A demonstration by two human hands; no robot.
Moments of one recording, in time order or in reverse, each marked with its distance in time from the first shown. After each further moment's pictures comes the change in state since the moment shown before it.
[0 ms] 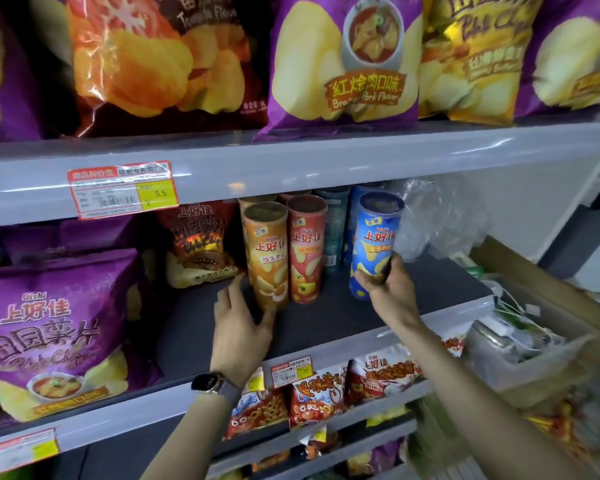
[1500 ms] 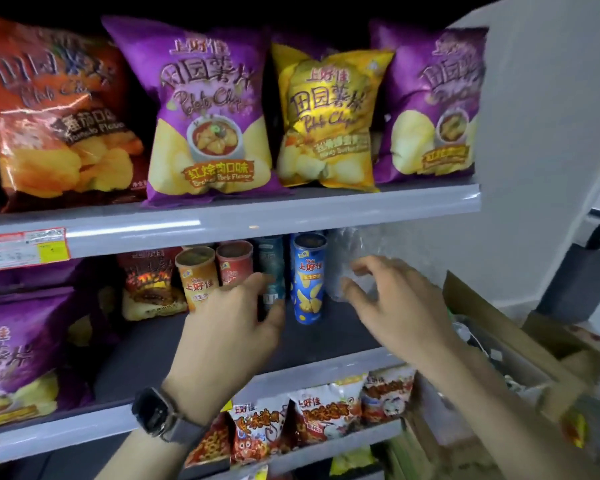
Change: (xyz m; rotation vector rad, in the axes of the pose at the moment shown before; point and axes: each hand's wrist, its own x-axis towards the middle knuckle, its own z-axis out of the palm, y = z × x) left_hand -0.053 0.260 -0.025 0.427 -0.005 0.194; right_hand -0.025 -0.119 -0.188 -0.745 -0.058 -0.497
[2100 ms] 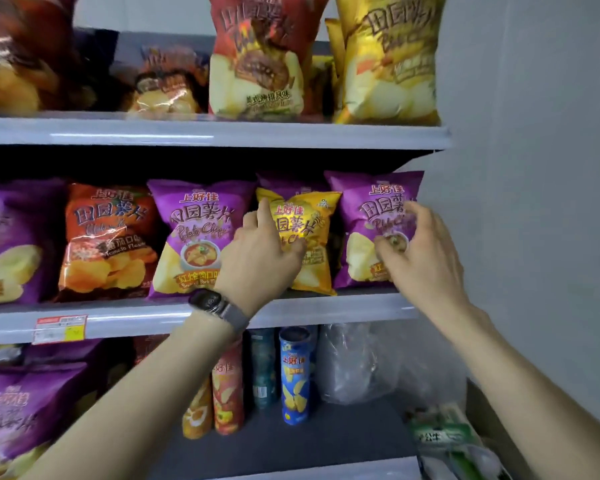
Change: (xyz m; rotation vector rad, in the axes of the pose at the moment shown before) left_hand 0.123 0.144 -0.073 -0.004 0.313 0.031; right_hand 0.121 0.067 -0.135 0.334 0.430 0.009
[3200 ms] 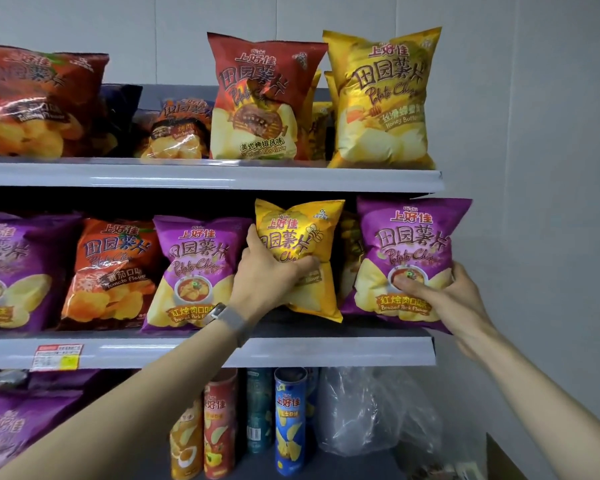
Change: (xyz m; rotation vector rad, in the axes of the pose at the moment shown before) left_hand 0.038 0.017 0.020 -0.505 0.062 -0.263; right_hand 0.049 0.084 -0.003 0.792 -0.202 0.294
